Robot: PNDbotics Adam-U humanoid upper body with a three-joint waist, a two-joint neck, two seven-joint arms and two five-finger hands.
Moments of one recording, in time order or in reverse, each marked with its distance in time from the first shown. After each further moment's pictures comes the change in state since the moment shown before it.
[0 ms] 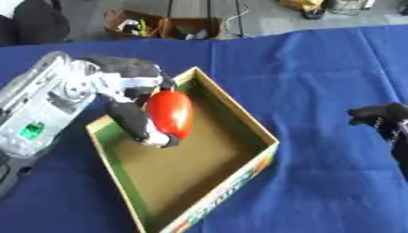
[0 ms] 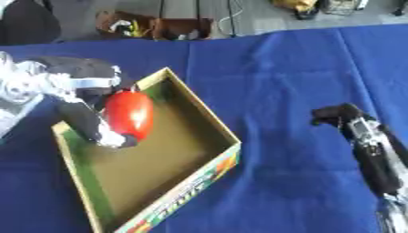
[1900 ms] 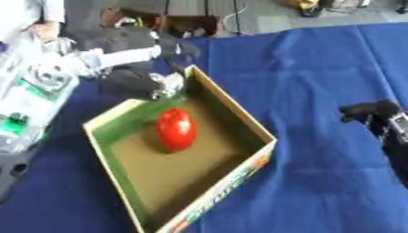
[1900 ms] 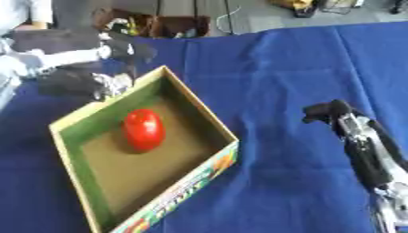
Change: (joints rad) left arm 0.051 -0.087 0.275 -0.227 0.093 -0.040 0.132; right arm 0.000 0.001 -0.001 0.000 0.000 0.004 -0.002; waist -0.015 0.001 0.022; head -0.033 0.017
